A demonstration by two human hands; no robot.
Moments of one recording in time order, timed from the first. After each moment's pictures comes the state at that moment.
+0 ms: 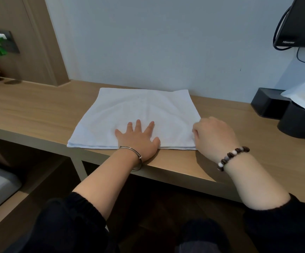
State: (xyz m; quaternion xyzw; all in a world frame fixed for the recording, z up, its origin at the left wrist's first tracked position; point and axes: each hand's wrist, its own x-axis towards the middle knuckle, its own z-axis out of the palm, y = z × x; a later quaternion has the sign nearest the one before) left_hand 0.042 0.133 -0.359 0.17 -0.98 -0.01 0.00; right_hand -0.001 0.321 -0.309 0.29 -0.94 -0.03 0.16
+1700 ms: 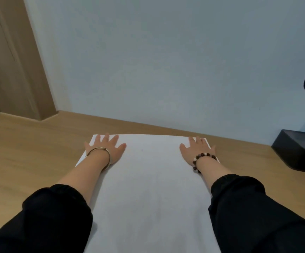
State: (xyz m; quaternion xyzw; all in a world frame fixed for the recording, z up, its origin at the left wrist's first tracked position) left_hand -0.112 -0.046 -0.353 0.29 -0.96 -0.03 -0.05; right_hand -0.222 0.217 -0.352 0.10 -0.99 0.03 -0.04
